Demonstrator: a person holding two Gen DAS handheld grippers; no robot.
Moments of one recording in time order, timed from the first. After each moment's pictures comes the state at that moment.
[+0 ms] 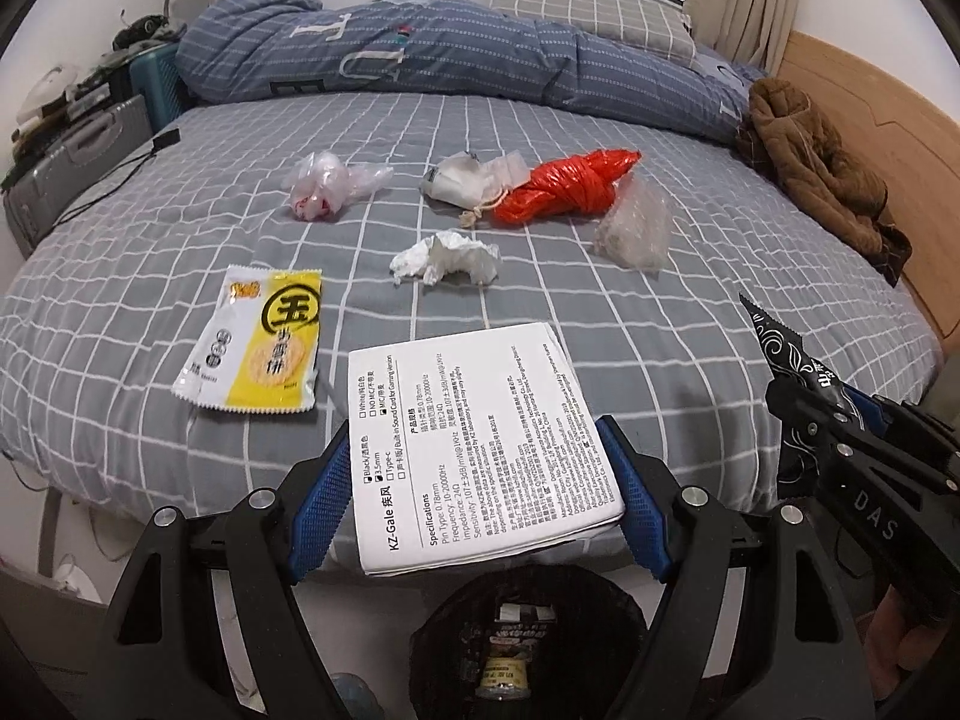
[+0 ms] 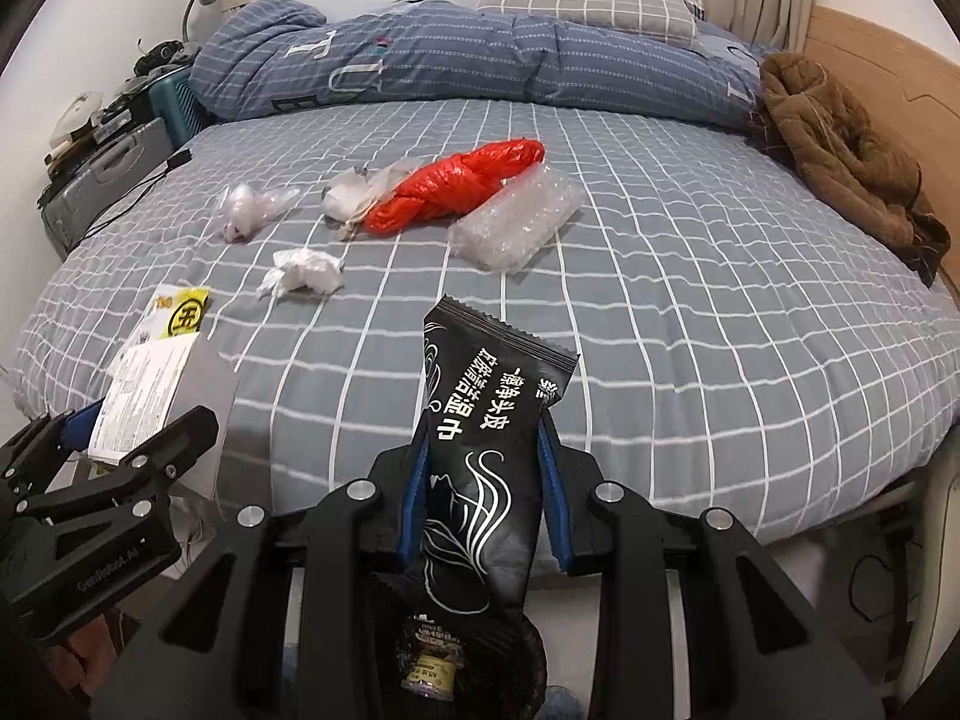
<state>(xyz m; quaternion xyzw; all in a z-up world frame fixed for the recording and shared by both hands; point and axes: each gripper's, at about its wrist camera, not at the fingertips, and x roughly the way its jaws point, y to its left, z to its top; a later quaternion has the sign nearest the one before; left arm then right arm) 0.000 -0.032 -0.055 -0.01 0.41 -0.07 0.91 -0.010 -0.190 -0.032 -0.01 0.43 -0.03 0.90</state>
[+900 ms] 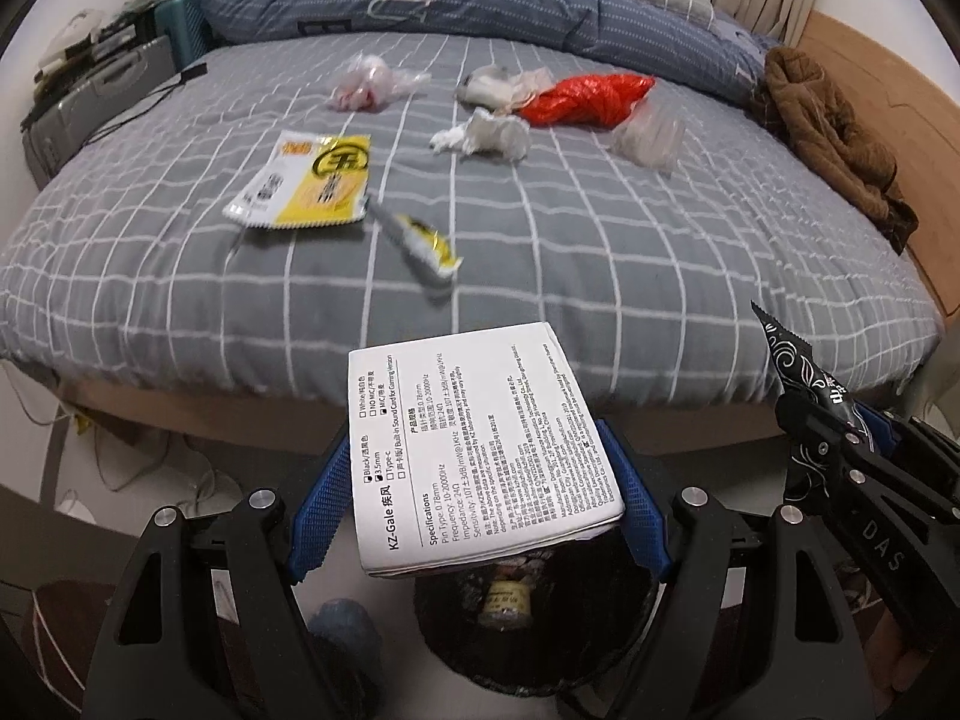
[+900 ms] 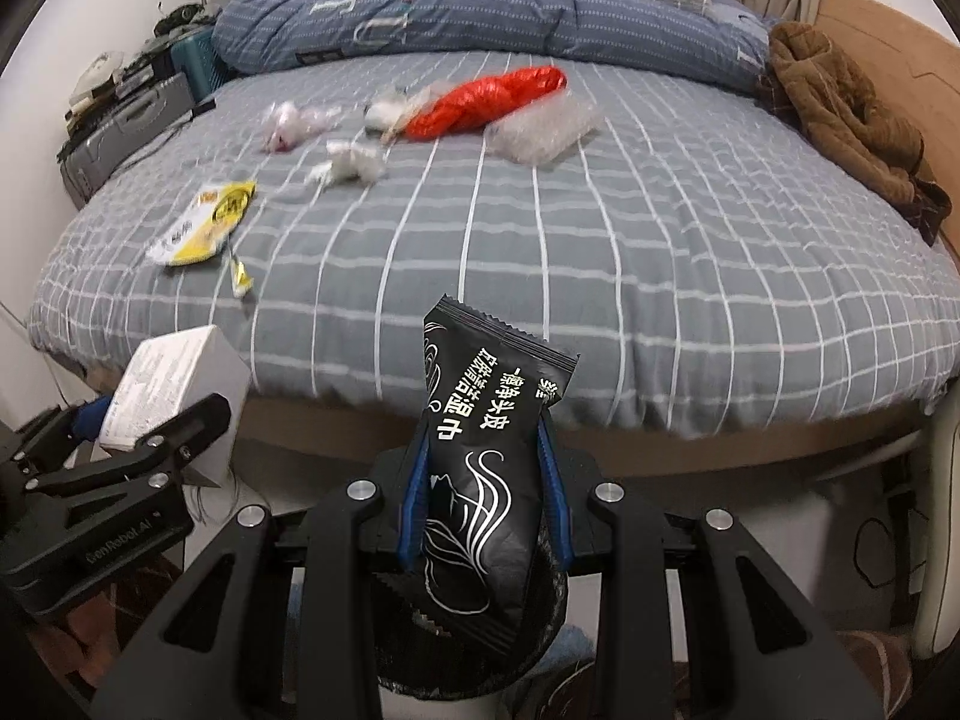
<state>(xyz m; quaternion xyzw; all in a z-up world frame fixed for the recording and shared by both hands) -0.069 -0.010 -0.093 -0.02 0.47 -0.05 0.88 -0.086 -0.167 -0.064 -0.01 0.47 -0.01 0.88</state>
